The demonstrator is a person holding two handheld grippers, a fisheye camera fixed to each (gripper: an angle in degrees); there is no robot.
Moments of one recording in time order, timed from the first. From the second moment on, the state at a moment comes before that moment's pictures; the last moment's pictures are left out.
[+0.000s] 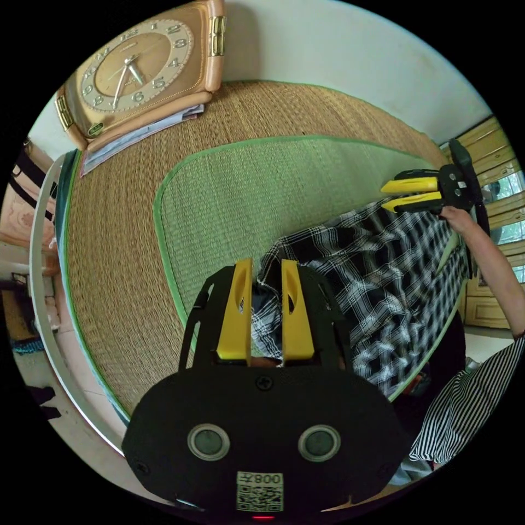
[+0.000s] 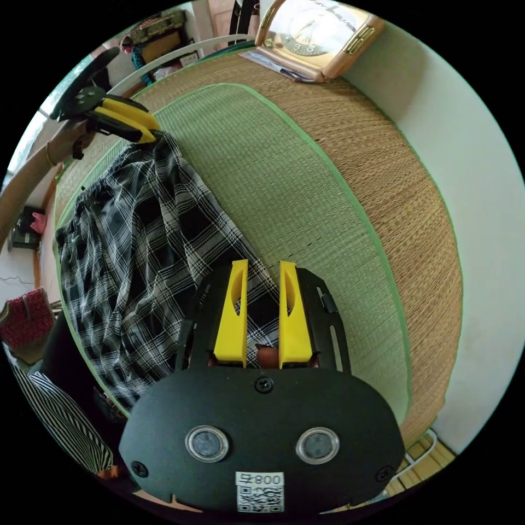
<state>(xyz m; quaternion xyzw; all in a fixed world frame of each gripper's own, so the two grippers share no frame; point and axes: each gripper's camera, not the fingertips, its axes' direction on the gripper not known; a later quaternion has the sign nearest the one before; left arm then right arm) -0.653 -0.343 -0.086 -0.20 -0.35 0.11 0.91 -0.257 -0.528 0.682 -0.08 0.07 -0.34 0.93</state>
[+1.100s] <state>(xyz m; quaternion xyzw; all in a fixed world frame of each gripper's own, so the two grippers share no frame) -0.488 -0.263 -0.121 -0.17 -0.39 0.17 0.89 -0.353 -0.406 0.568 -0.04 0.06 -0.31 0.95</state>
